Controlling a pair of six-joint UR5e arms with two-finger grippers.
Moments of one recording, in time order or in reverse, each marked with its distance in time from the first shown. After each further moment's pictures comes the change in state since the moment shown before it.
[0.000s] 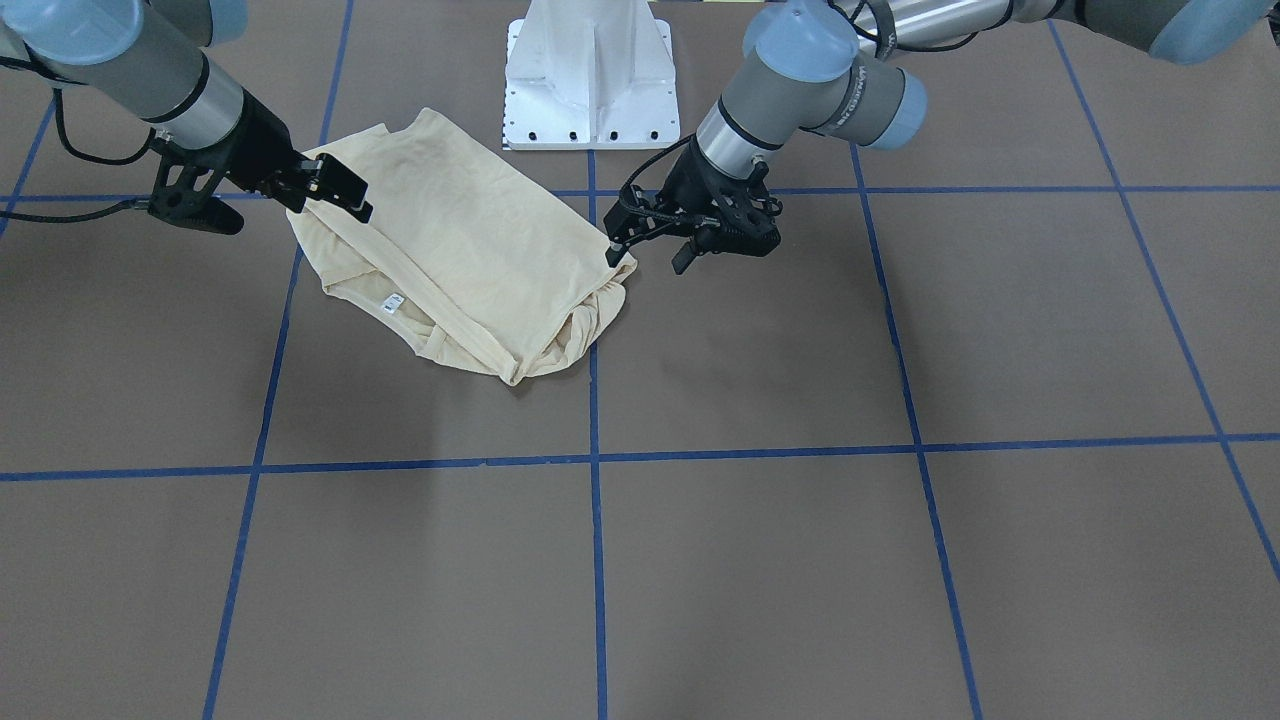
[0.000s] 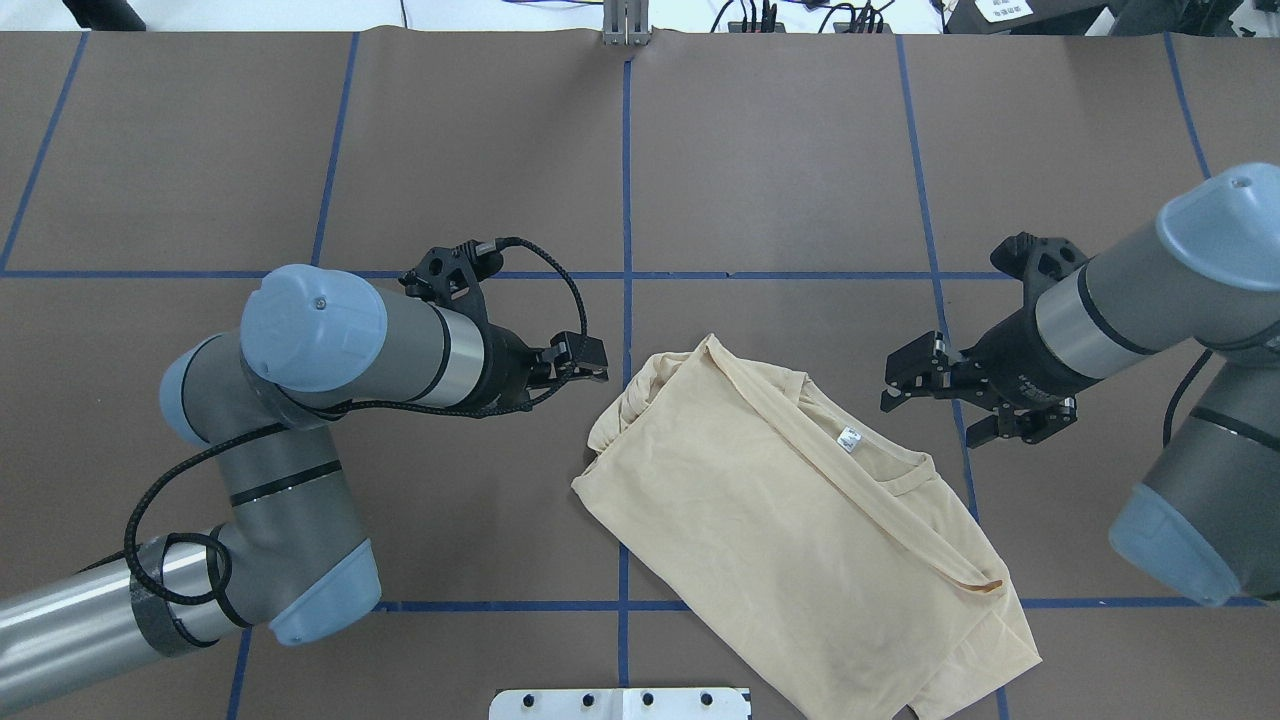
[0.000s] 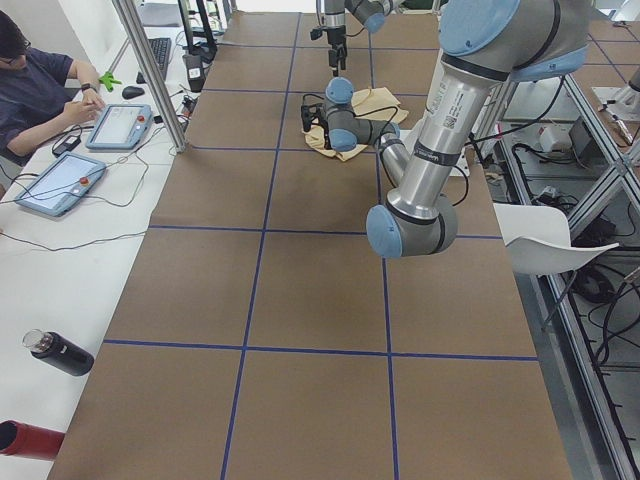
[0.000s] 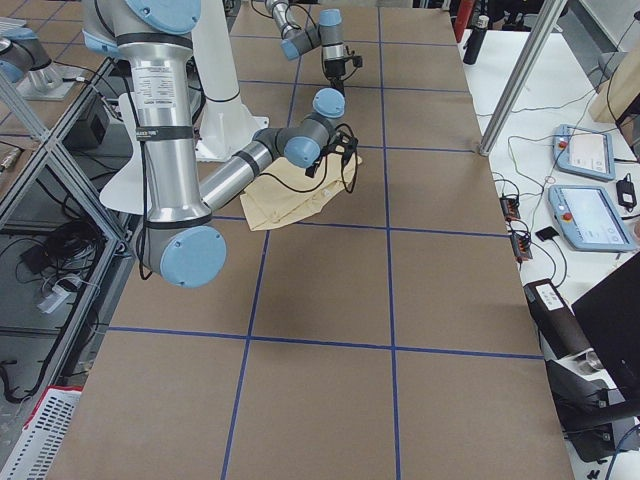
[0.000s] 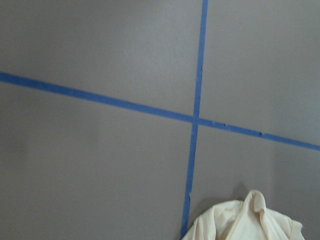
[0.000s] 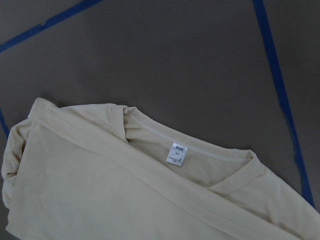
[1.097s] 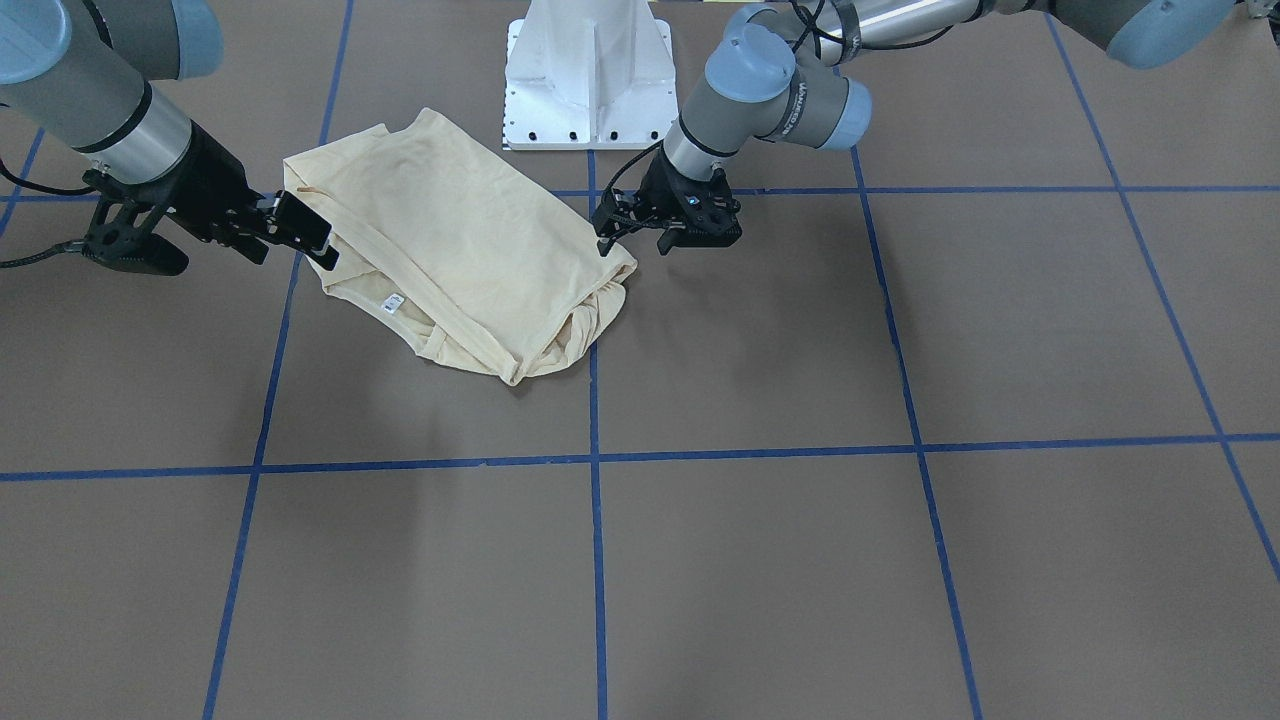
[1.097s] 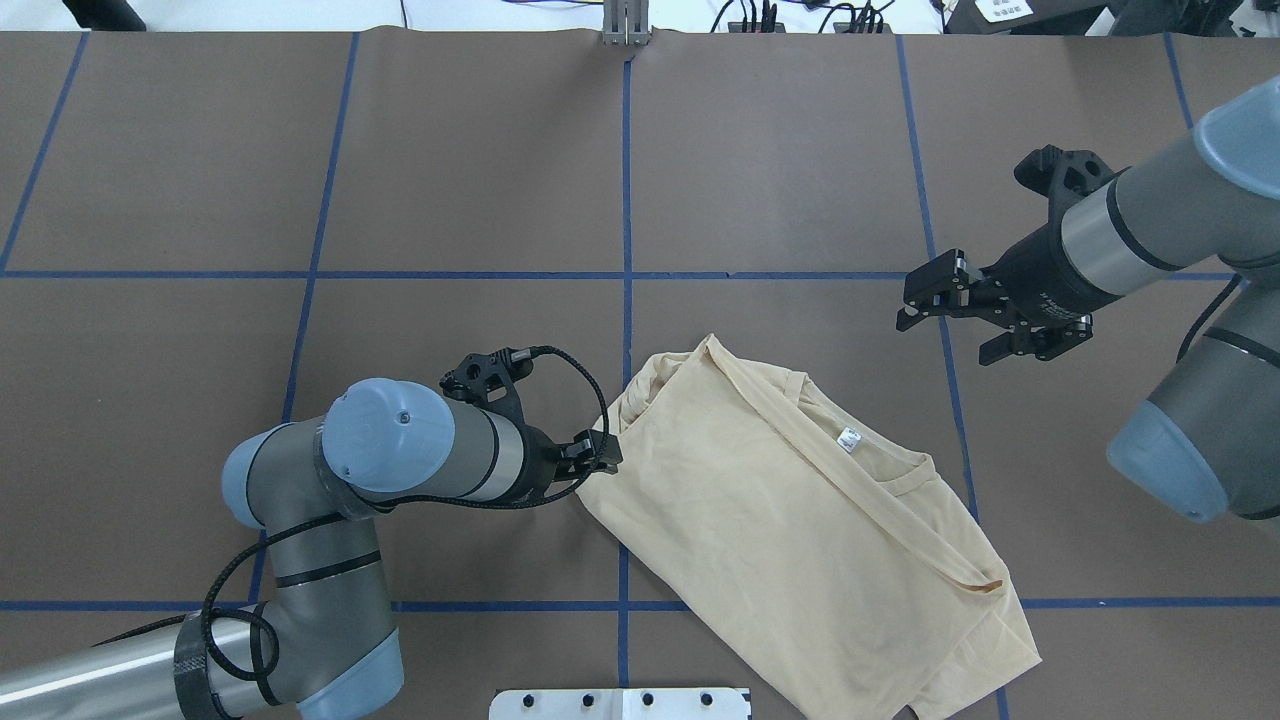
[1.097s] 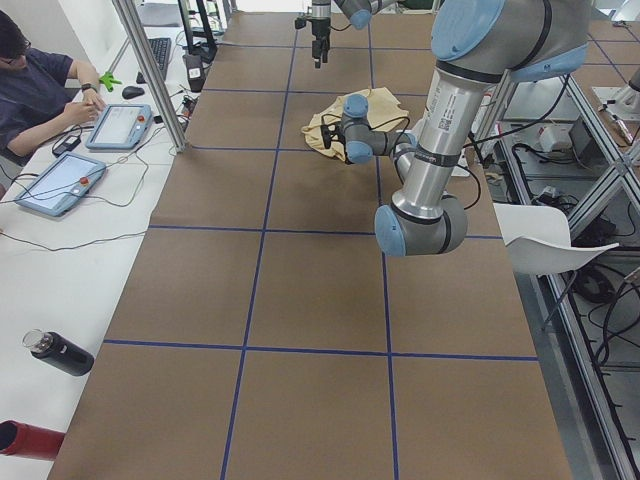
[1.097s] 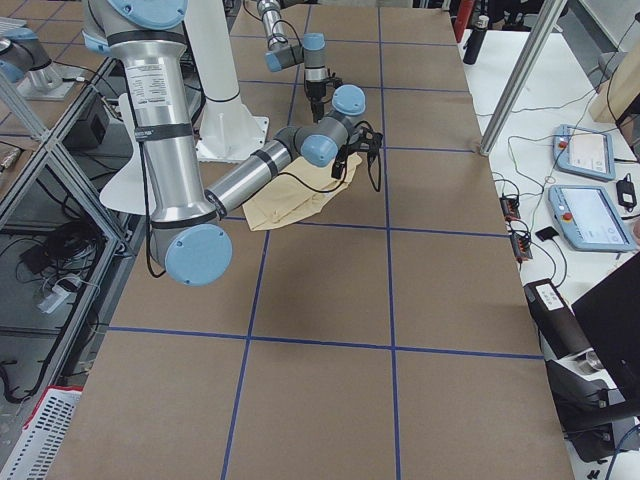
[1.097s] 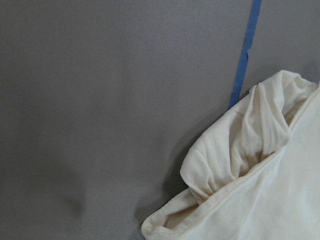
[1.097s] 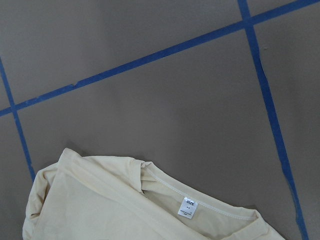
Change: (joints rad) left arm 0.118 0.005 0.083 0.004 0.042 -0.059; right arm 0.092 0.055 -0.049 -0.003 -0.004 -0.076
